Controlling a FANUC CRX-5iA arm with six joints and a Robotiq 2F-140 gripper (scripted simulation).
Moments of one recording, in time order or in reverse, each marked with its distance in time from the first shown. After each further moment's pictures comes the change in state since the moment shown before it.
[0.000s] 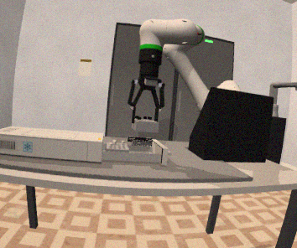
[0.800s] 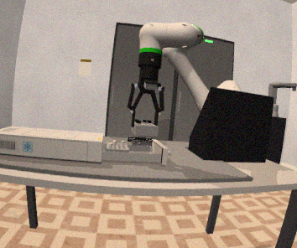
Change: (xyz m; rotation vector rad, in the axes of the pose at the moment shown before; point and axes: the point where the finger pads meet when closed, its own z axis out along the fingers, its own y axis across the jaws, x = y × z) arm 0.000 0.000 0.015 0.000 0.000 0.000
